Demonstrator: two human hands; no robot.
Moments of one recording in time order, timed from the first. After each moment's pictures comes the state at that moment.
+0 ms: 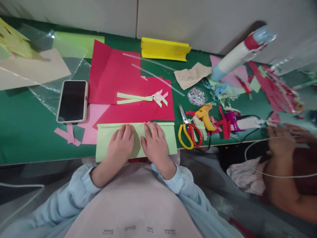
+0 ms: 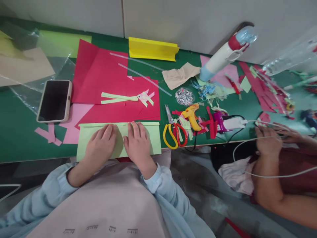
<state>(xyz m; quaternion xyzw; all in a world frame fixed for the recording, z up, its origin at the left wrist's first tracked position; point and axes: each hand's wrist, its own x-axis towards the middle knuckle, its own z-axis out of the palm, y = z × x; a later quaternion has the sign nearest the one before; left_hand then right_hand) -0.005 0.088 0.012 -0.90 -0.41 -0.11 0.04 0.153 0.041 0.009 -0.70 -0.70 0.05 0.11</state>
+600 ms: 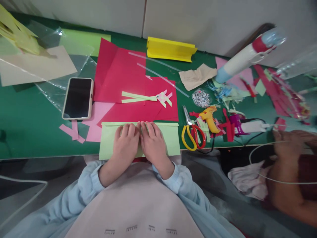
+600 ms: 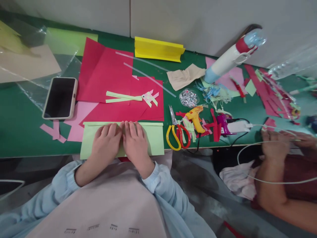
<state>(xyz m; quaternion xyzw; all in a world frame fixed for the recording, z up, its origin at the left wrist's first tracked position) 0.009 0.082 0.015 -0.88 -0.46 -0.10 0.02 0.139 0.048 0.010 -0.68 -0.72 0.06 0.11</state>
